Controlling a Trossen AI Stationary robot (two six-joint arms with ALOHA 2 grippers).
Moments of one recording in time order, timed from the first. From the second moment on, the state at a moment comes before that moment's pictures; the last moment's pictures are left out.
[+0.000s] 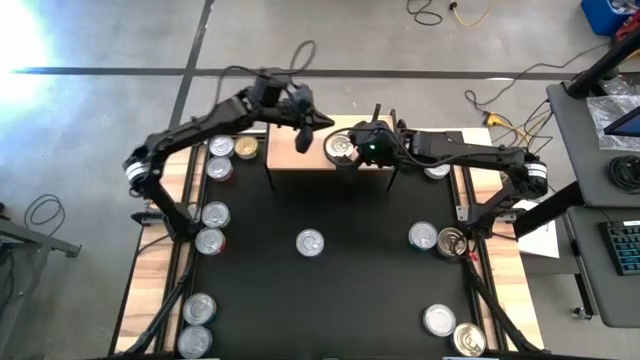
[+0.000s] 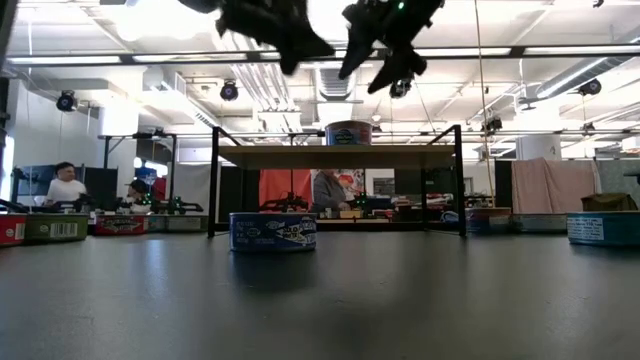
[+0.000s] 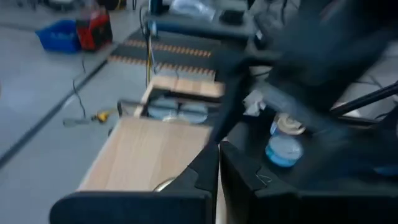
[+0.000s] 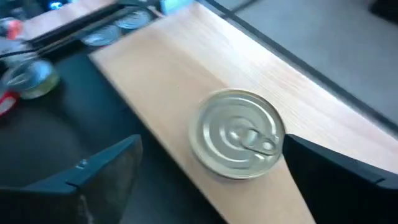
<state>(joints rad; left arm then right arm) 0.57 1.62 1.57 -0.31 0.48 0.09 -0.25 1.57 1.45 -0.60 0.34 0.33</state>
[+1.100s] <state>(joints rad) 0.56 0.97 1.07 -0.51 0.48 0.04 -0.43 1.72 1.45 -0.56 0.34 0.64</state>
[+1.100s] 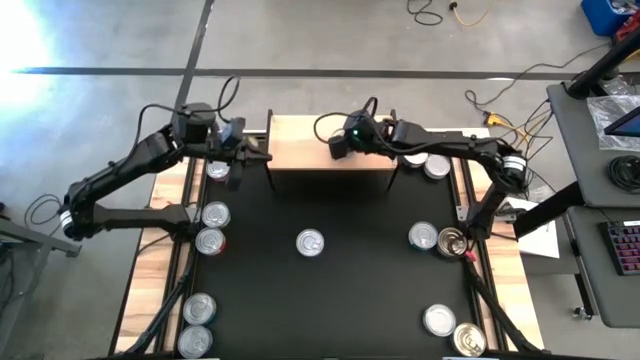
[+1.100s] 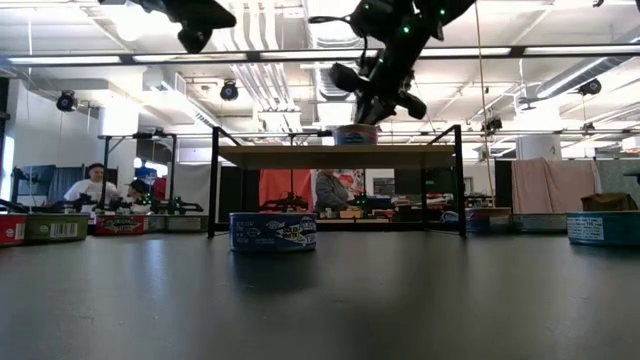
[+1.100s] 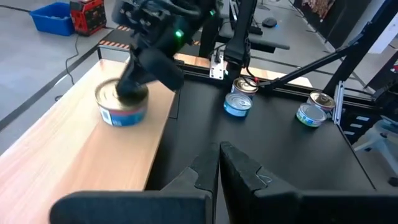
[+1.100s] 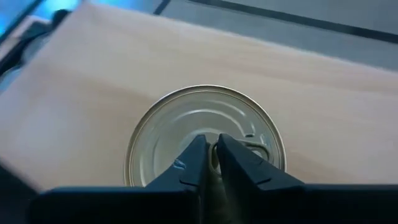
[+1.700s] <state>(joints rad) 0.56 0.95 1.07 -0.50 0.39 0.00 -0.63 1.71 1.45 -0.68 0.34 0.50</state>
